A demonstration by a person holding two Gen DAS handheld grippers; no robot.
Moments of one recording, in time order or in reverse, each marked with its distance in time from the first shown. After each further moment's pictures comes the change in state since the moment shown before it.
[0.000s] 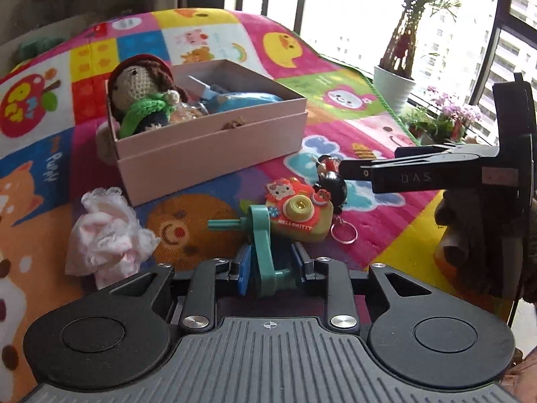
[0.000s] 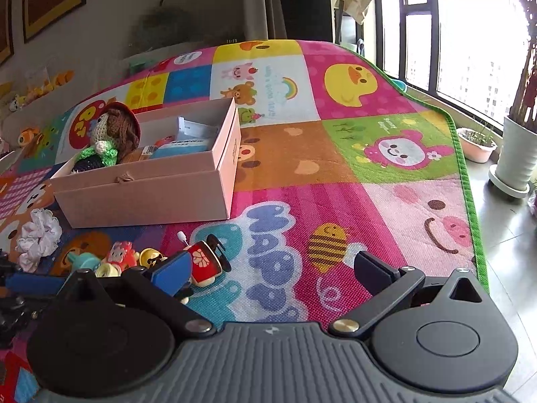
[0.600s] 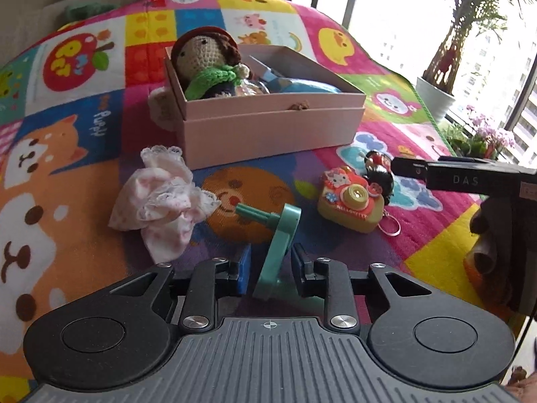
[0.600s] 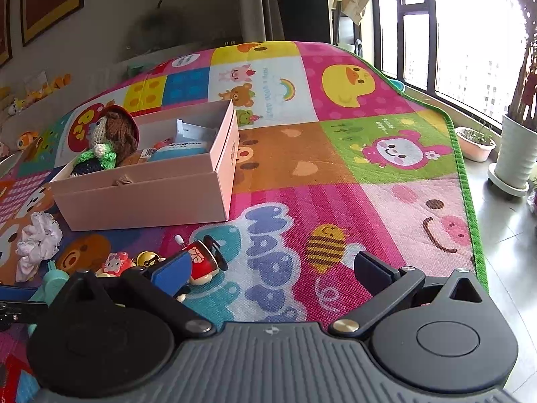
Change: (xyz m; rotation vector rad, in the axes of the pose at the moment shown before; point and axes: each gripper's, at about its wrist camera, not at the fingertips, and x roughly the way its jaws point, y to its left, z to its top) left arm -0.003 0.028 -0.007 -0.152 0.024 0.095; right arm -0.001 0.000 0.000 0.006 -0.004 0.003
